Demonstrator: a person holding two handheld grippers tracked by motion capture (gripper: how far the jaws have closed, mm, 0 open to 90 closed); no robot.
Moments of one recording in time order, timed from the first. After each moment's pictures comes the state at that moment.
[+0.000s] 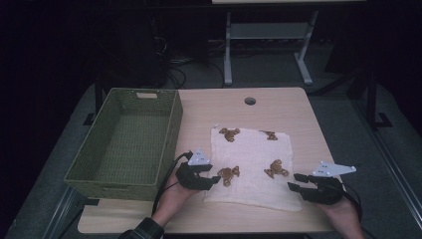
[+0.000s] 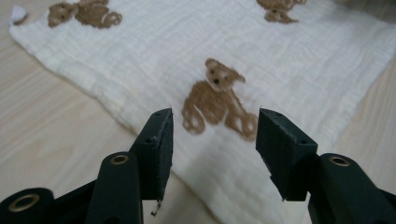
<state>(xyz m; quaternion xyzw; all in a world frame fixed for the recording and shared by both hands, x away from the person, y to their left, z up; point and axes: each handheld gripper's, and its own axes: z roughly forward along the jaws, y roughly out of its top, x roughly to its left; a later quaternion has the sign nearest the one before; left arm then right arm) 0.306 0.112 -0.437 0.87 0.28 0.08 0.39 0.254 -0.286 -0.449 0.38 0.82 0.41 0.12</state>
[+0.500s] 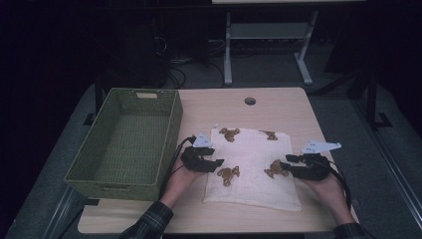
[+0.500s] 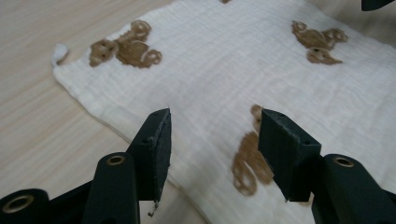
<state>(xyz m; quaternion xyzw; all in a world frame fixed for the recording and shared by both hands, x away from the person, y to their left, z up) 0.351 0.100 -0.430 0.86 0.30 0.10 0.40 0.312 -0.269 -0.437 0.38 0.82 0.41 0.14</state>
